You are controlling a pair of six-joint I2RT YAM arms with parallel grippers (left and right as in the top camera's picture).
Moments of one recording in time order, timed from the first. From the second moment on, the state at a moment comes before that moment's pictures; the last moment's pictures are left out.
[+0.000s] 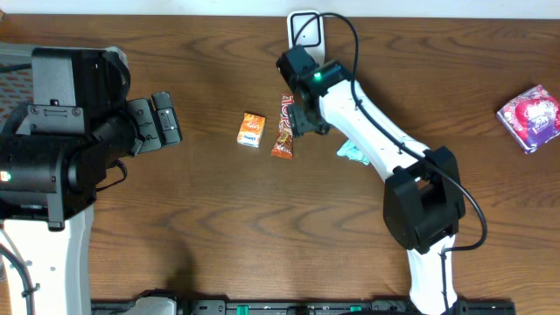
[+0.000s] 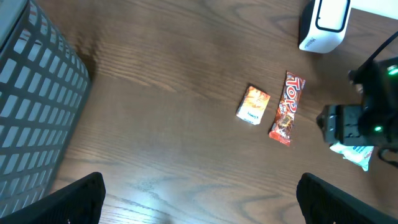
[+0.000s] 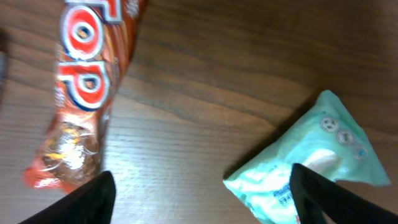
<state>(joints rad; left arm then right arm) -0.07 1.33 1.90 -1.49 -0.04 -0.27 0.55 2.15 1.83 -1.09 0.25 0.33</state>
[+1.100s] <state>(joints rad) -0.07 1.33 1.90 -1.49 -0.04 -0.27 0.31 2.16 1.96 -1.36 0.08 0.26</state>
